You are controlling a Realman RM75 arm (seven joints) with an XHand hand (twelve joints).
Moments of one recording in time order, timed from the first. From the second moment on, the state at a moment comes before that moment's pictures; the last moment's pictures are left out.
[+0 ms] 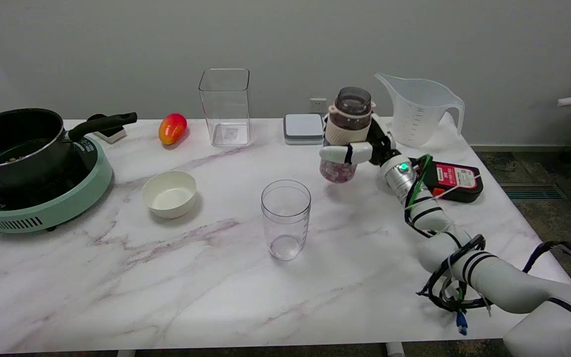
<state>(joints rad) 0.42 -1.15 -1.90 0.63 0.35 0.79 1.69</state>
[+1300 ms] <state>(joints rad) -0.09 -1.04 -1.52 1.73 0.09 0.21 1.20</state>
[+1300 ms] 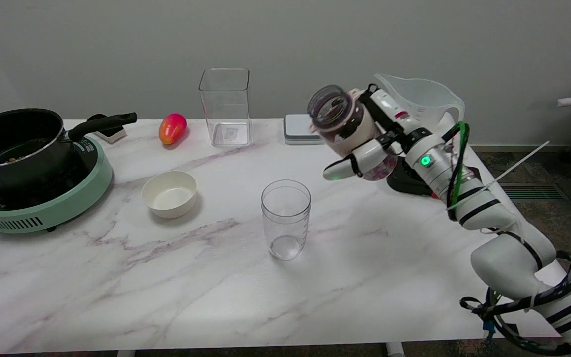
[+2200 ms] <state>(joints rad) -0.15 -1.20 -1.51 1.84 -0.22 0.23 0.78</state>
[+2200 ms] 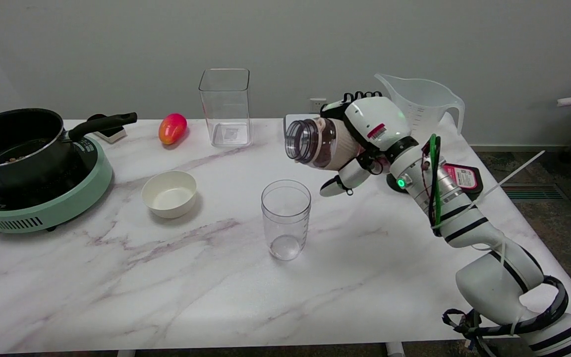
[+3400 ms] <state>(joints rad) -0.22 -1.23 -1.51 1.77 0.04 0.49 0.29</state>
